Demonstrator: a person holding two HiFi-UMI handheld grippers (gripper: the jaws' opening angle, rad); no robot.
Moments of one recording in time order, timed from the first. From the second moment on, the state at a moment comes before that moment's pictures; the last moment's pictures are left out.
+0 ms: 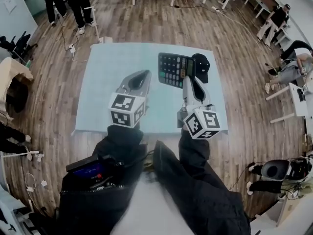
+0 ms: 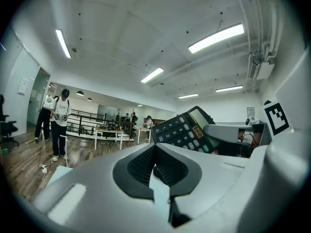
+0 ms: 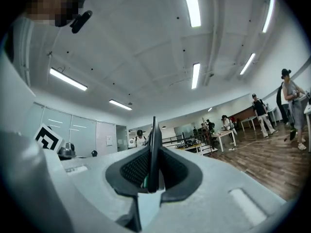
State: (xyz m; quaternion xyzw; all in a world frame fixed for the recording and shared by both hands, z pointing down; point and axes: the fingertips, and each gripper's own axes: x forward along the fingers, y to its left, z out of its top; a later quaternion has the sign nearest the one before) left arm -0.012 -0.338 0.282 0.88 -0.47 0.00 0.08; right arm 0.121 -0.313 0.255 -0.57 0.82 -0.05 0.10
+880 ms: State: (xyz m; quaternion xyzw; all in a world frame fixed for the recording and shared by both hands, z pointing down) left arm -0.028 -0.343 0.242 0.87 -0.49 -0.02 0.03; right arm 0.109 -0.314 0.204 -0.57 0.82 0.04 0.10
